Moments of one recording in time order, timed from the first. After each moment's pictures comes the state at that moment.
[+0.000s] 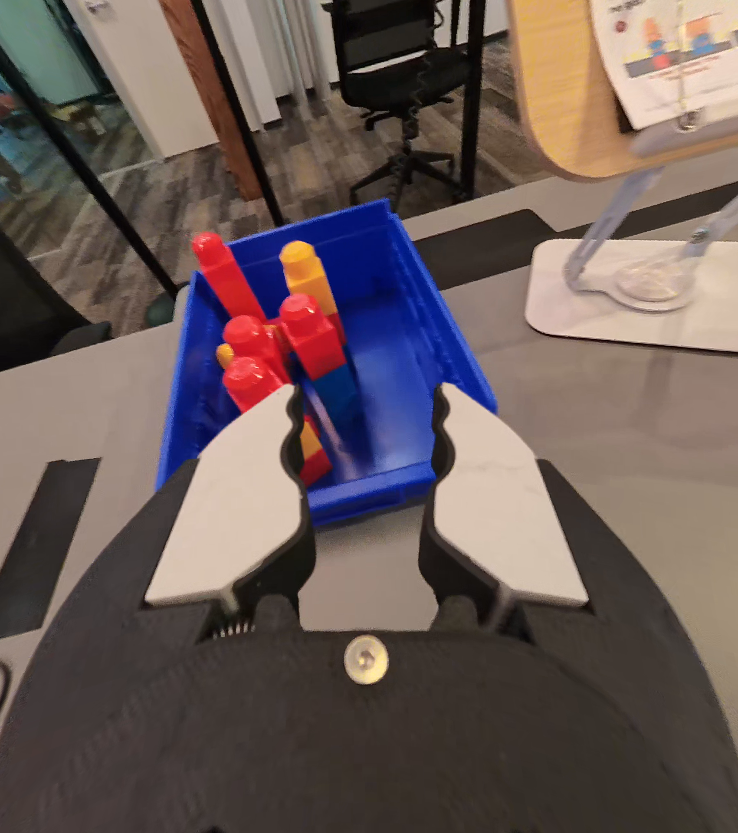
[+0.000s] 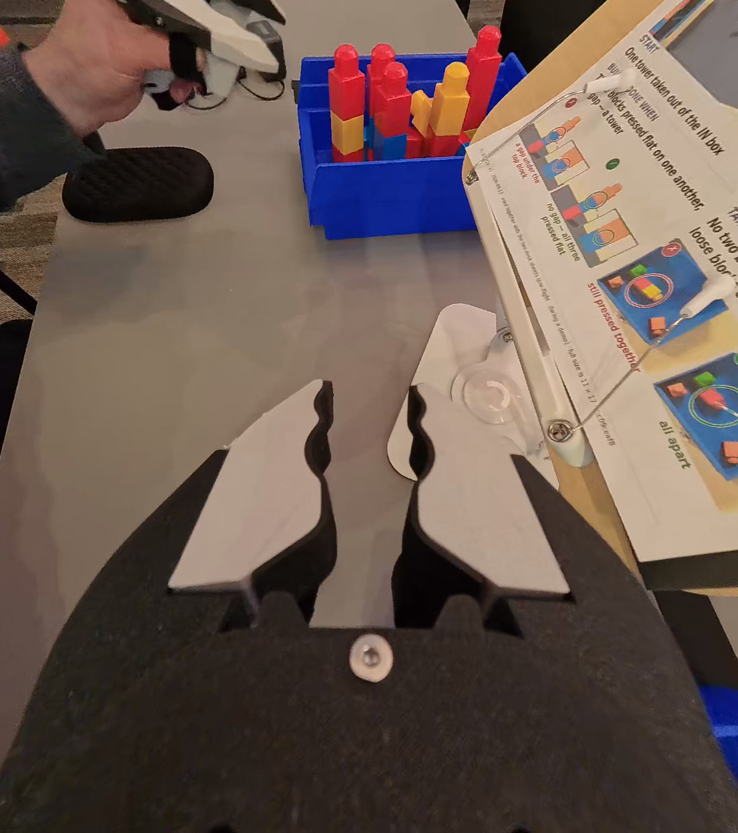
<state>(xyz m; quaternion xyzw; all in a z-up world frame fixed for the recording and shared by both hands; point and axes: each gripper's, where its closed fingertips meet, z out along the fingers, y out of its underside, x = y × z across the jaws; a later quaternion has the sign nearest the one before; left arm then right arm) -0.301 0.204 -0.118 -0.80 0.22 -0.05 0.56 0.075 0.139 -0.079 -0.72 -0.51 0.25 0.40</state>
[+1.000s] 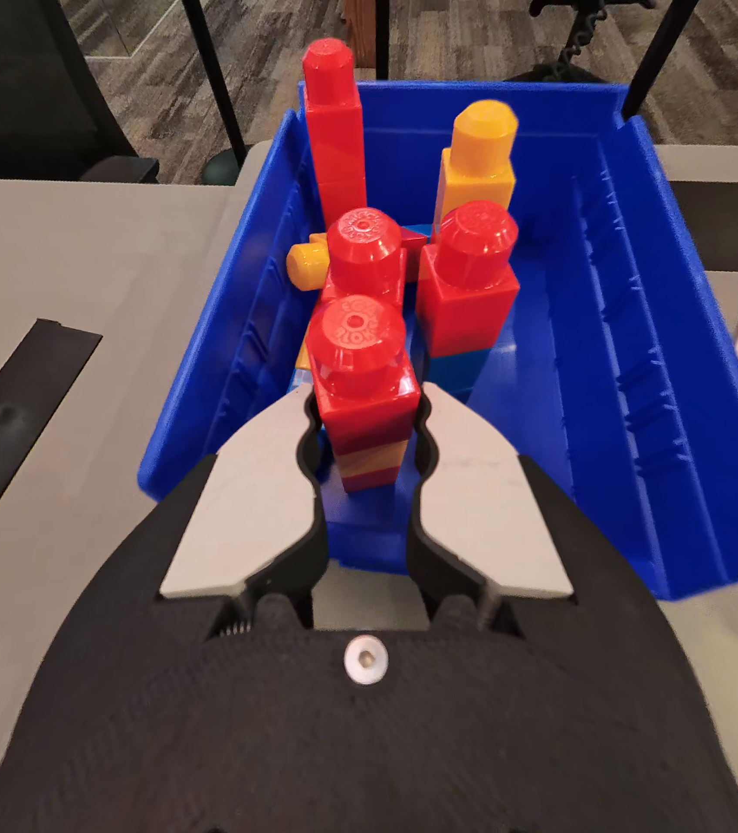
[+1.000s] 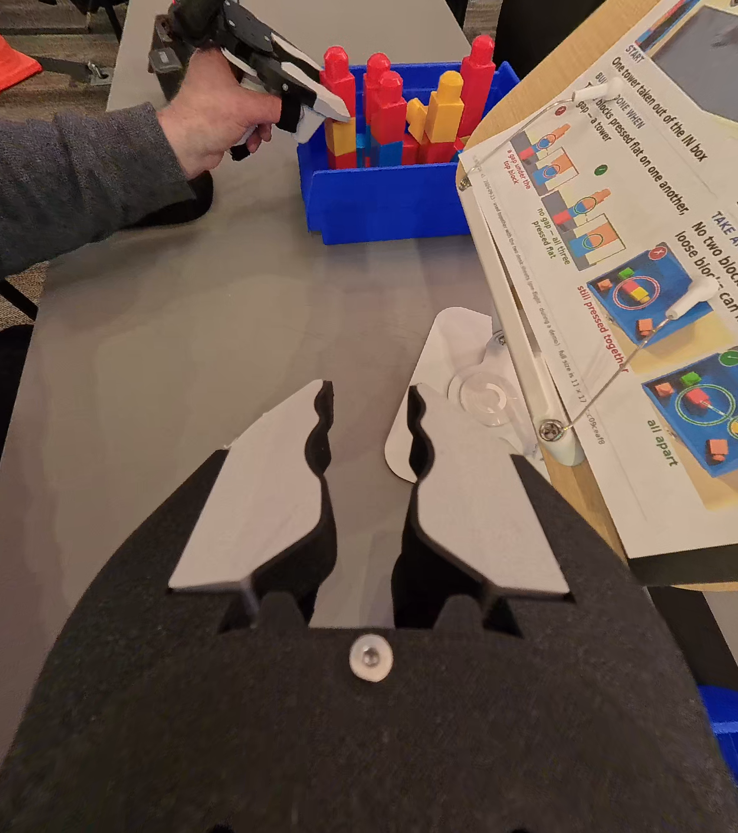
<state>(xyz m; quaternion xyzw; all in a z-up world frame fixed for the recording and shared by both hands) -0.351 0.285 -0.194 -0.87 0.05 -0.02 0.49 0.078 0.140 -0.075 -0.72 -0.50 0.26 0.40</state>
